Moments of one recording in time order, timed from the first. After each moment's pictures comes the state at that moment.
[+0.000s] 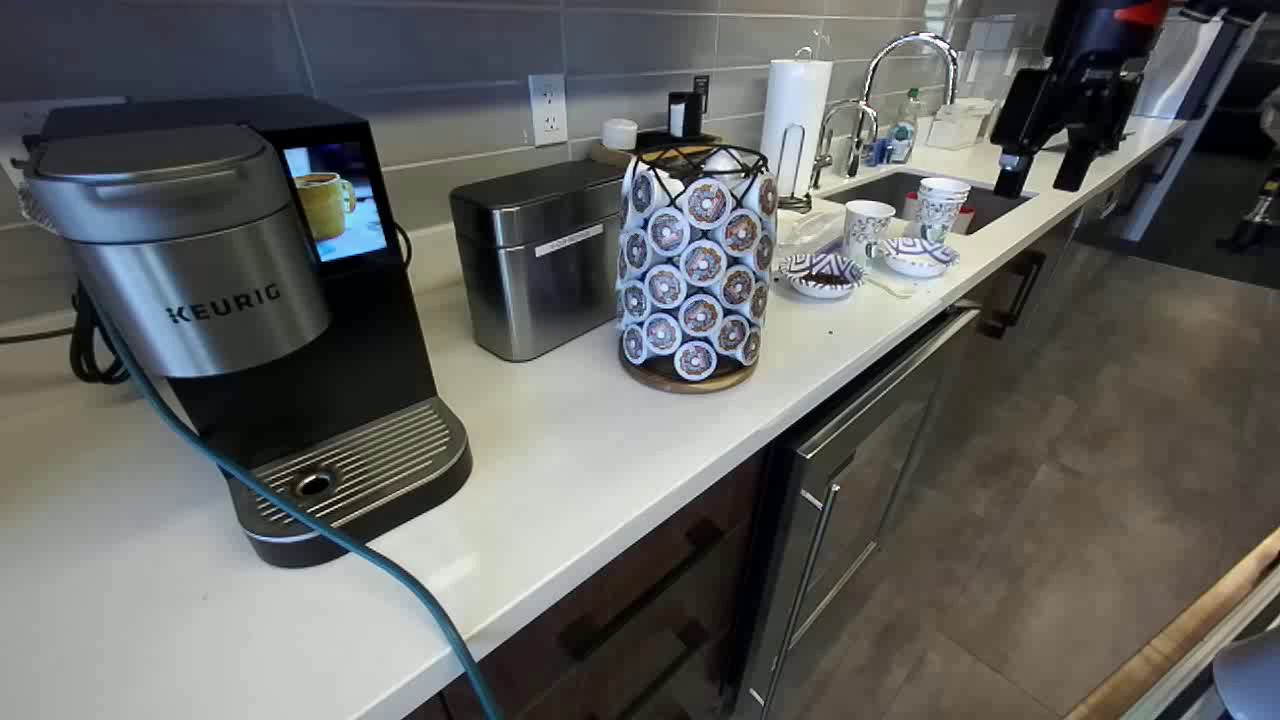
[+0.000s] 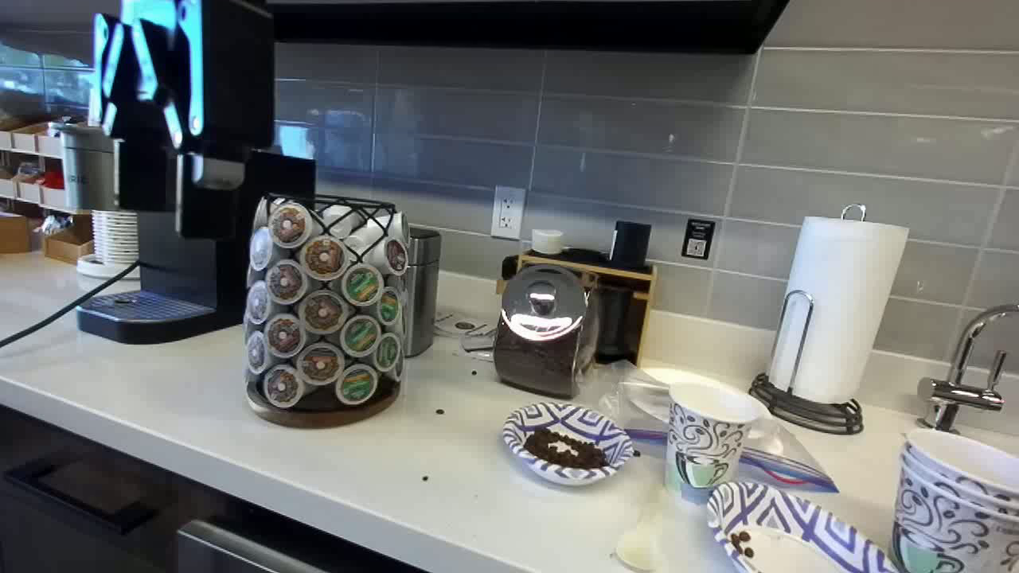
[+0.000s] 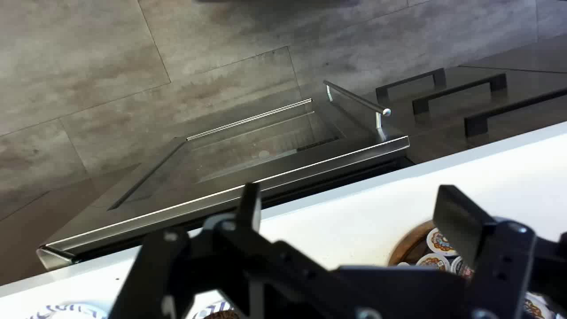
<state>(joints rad) 0.00 -0.61 0.00 -2.49 0.02 1.86 0.01</state>
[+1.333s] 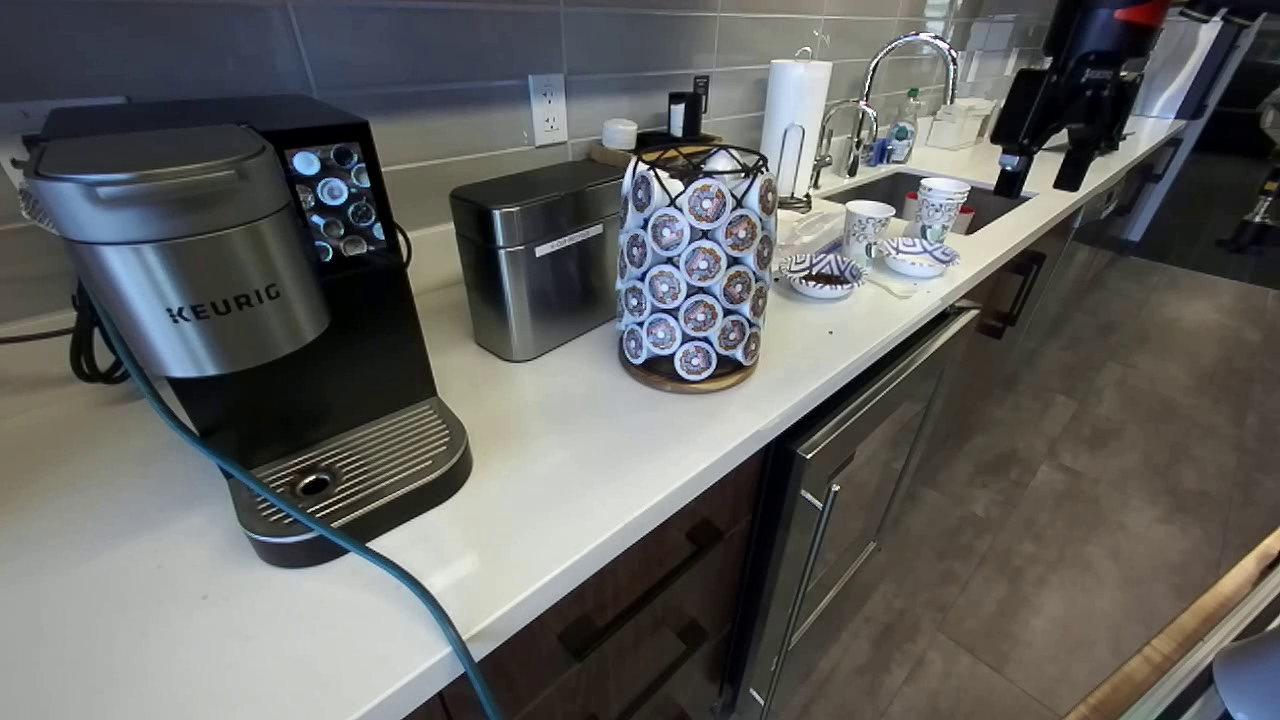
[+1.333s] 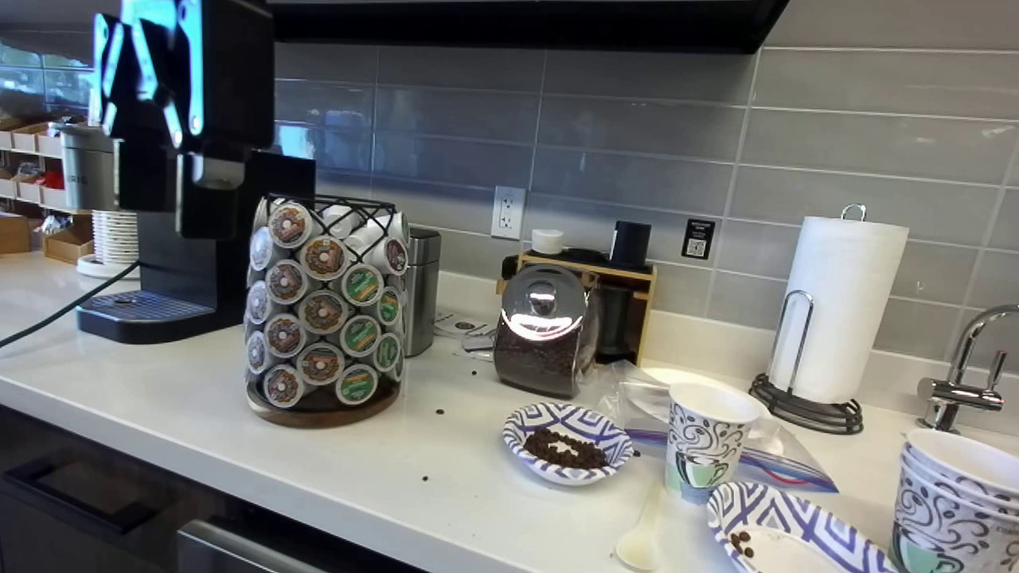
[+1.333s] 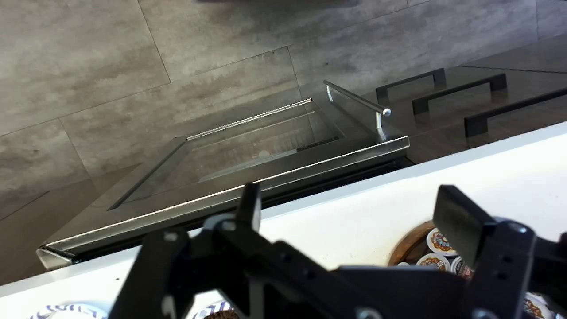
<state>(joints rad) 0.00 -0.61 0.00 -2.49 0.02 1.86 0.01</state>
